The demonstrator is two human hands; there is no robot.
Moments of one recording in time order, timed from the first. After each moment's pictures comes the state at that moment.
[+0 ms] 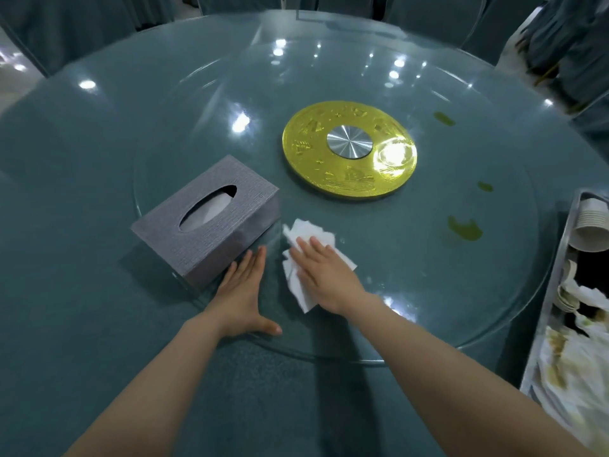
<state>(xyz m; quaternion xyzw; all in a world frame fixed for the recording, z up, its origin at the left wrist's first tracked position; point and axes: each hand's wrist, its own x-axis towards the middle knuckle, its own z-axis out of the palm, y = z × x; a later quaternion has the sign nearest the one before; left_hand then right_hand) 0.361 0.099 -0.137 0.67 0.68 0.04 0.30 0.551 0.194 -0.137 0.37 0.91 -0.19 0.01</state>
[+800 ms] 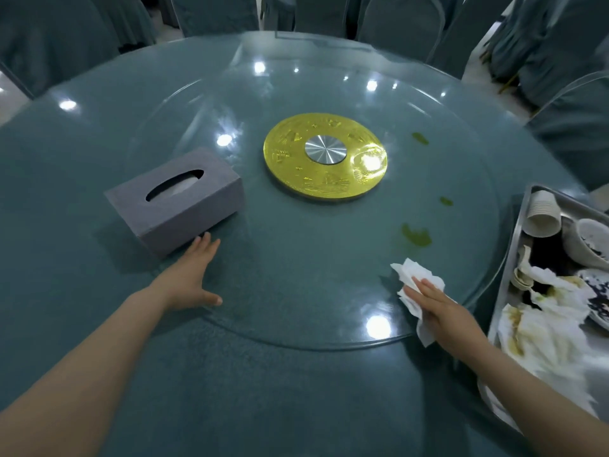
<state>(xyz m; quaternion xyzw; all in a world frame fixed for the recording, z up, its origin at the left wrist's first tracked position) 0.296 0.105 -0.100 0.65 0.70 -0.01 0.28 0.779 0.145 -0.119 0.57 0.80 -0.19 -0.06</state>
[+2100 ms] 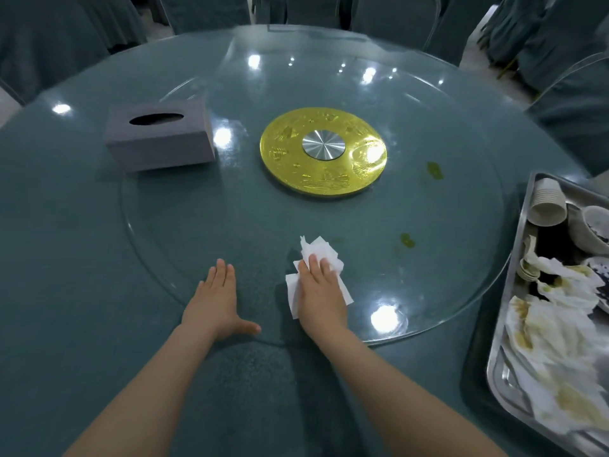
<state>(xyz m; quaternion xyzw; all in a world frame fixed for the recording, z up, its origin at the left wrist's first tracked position) 0.366 0.083 -0.104 0.60 0.75 -0.10 0.25 0.554 0.128 -0.131 0.56 0.81 -0.16 -0.06</state>
